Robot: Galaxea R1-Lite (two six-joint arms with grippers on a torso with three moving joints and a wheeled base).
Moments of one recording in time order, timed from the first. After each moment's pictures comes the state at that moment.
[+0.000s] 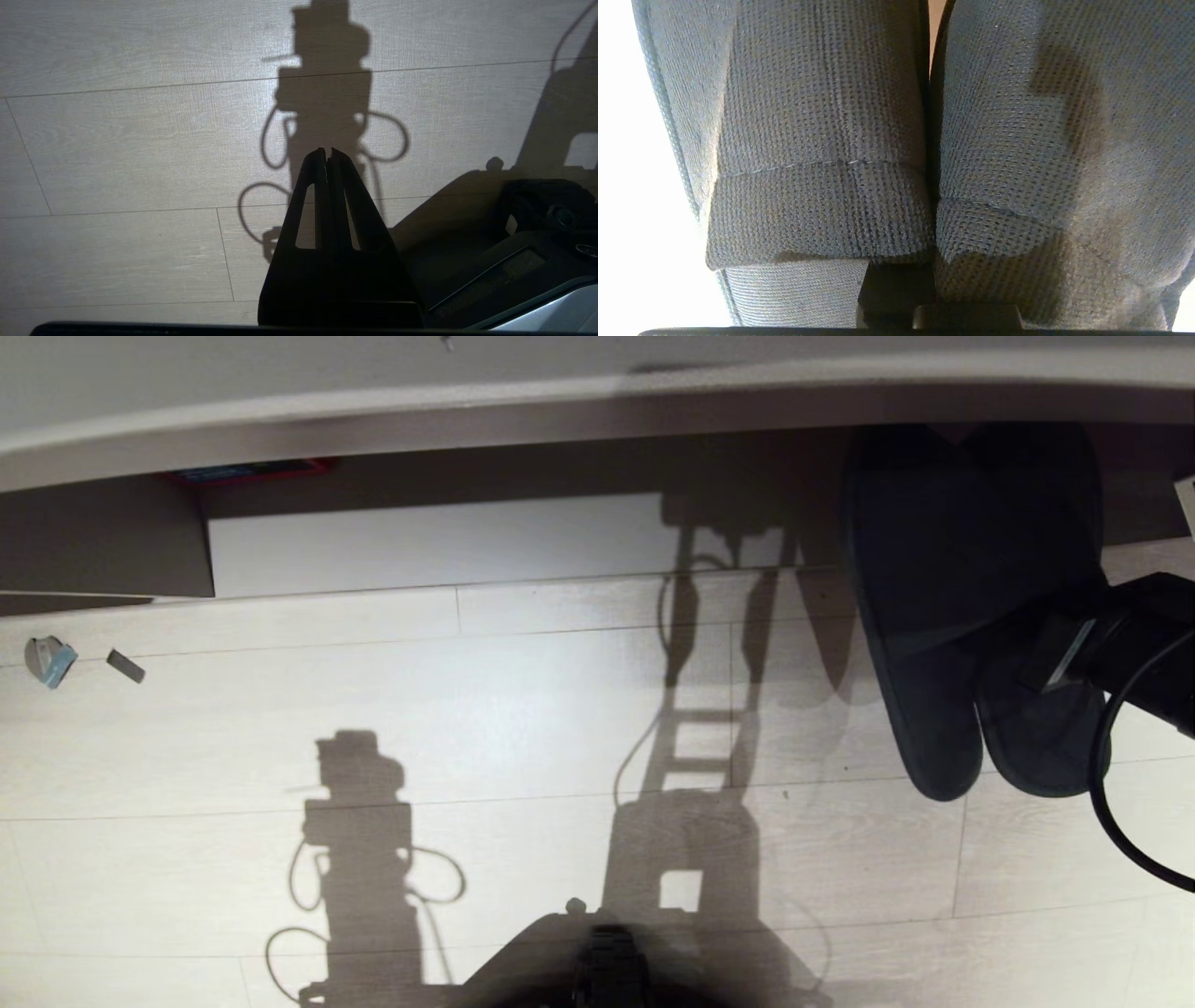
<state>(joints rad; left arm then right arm) 0.00 0.00 0.00 0.00 0.00 -0.01 0.13 1.30 -0.73 -0.69 0.18 -0.06</state>
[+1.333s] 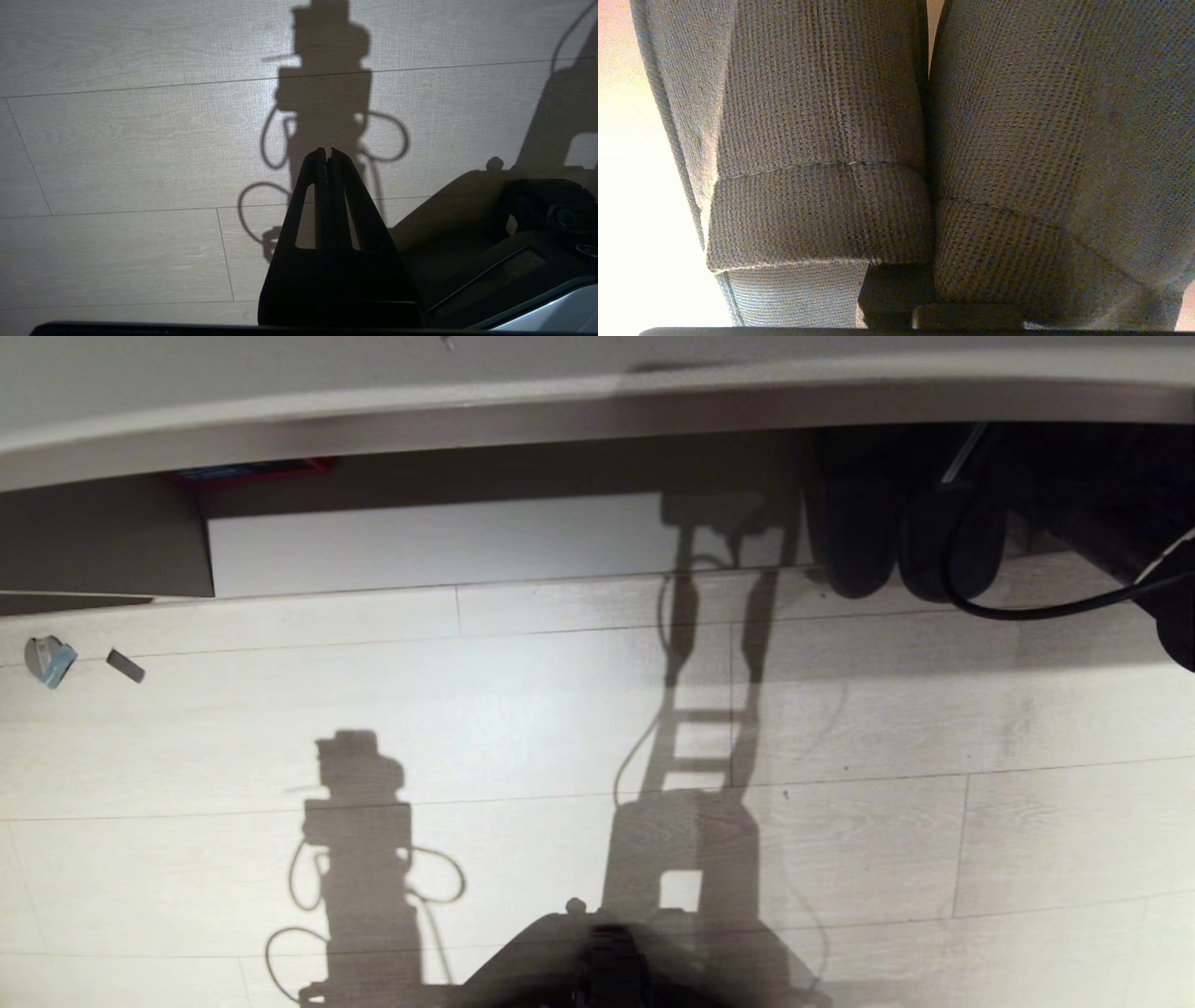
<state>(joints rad) 0.00 0.00 0.00 0.00 0.00 -0.01 0.12 1.70 -1.35 -0.75 0.16 -0.02</state>
